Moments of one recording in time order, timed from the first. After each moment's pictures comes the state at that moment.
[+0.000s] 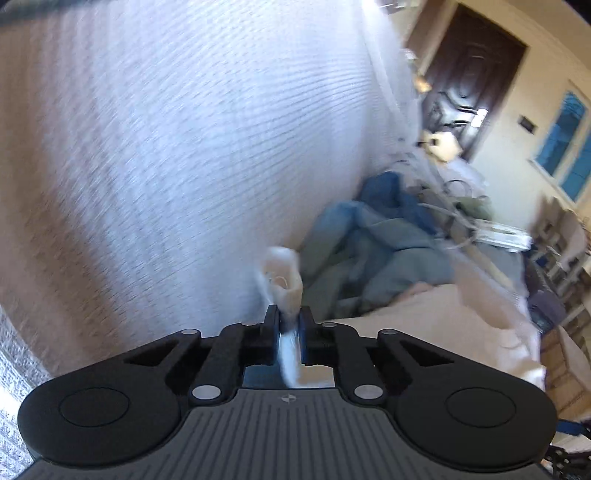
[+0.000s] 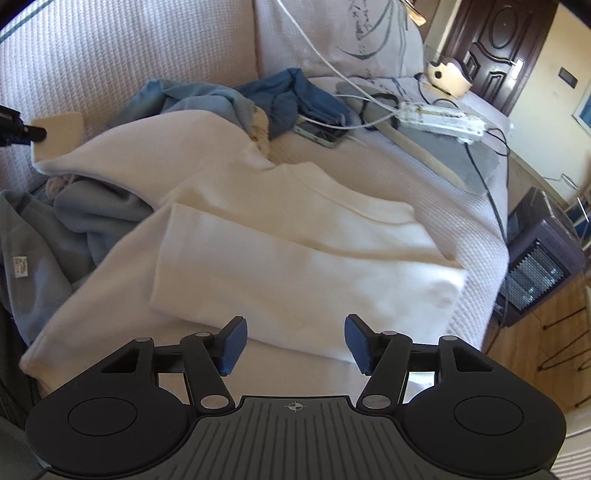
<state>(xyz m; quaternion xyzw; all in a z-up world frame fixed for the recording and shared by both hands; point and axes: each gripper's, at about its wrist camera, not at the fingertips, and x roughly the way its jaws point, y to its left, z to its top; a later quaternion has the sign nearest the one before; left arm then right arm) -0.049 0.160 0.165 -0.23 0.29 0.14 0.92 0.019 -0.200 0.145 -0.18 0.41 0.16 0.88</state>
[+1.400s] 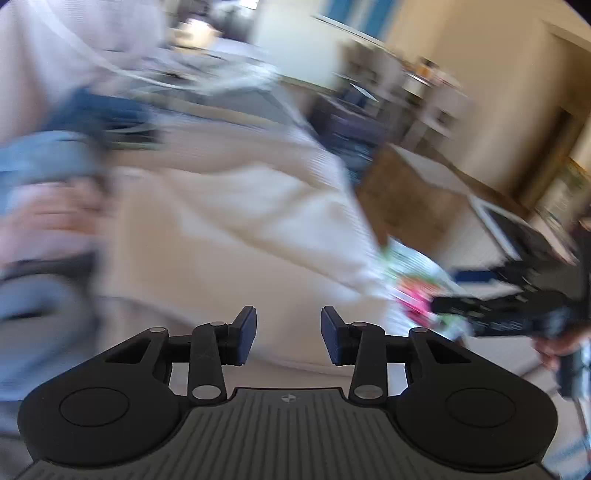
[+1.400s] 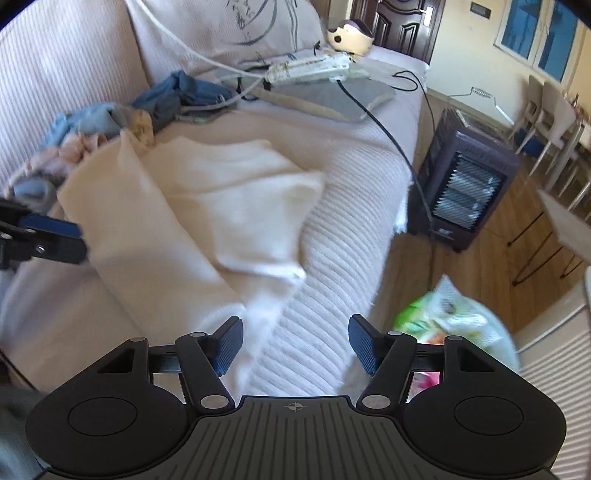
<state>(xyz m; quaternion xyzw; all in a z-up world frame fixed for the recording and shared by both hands) 0.017 -0.061 0.137 -0.09 0.38 -0.15 0.91 -0.013 -0.340 0.138 -0.06 0.43 0.07 0.90</state>
